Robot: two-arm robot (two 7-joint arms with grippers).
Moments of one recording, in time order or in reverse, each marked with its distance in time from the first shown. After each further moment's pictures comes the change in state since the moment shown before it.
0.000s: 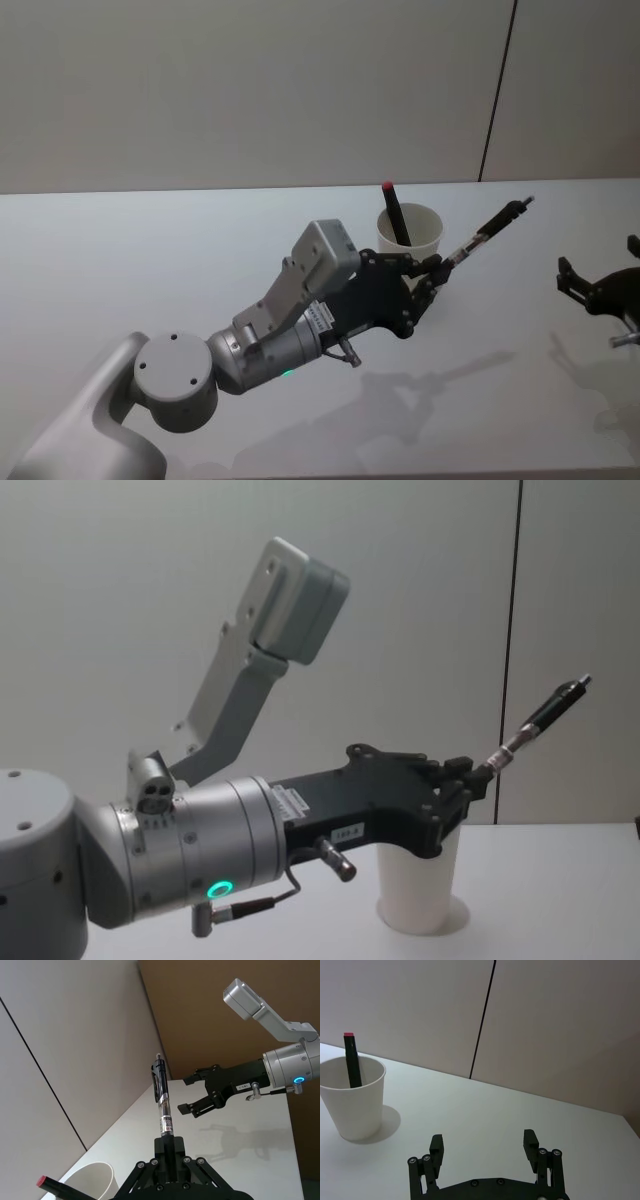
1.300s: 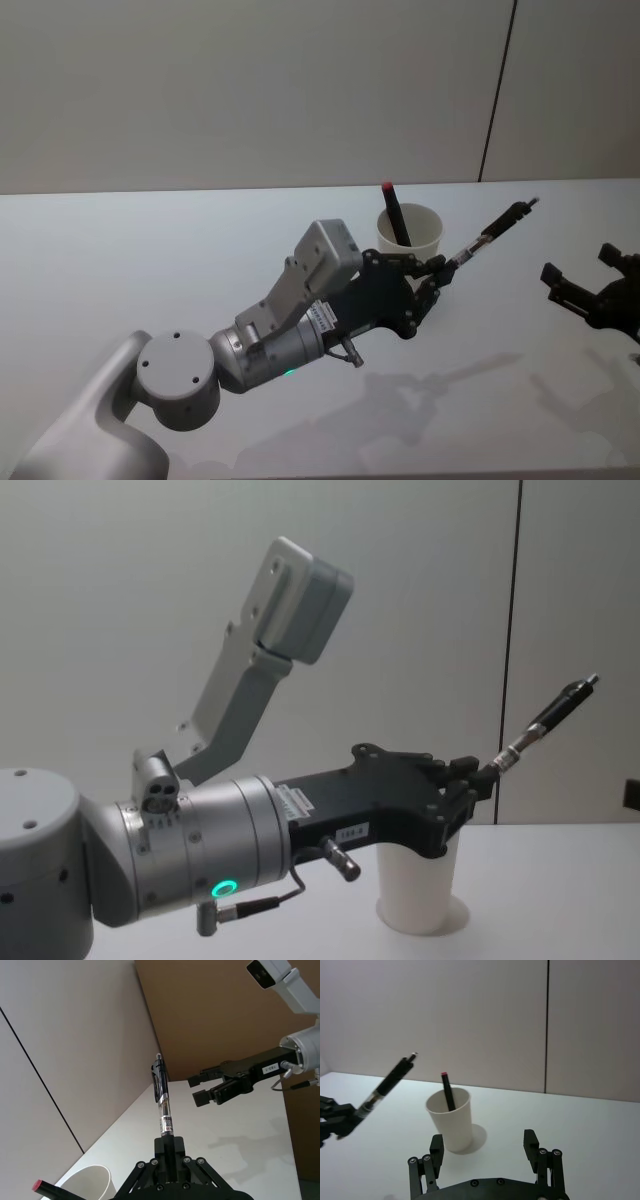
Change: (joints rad) left arm -0.007 -0.005 0.003 0.011 -0.003 -0.006 -0.012; right arm -0.090 0.073 0.074 -0.099 0.385 0.005 0.322
